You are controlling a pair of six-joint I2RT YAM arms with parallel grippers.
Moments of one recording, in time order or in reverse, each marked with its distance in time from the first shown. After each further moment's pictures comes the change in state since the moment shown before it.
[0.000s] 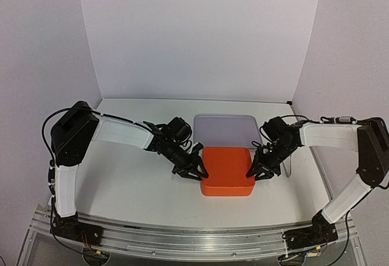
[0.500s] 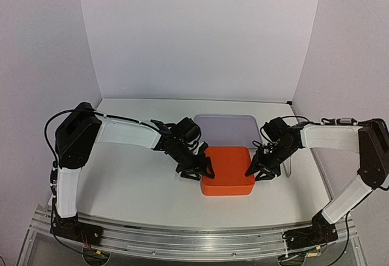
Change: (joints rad) left arm -0.058 0.024 0.117 -0.141 -0.193 0.055; right arm 0.001 -0.029 -0.023 0.041 0.031 0.018
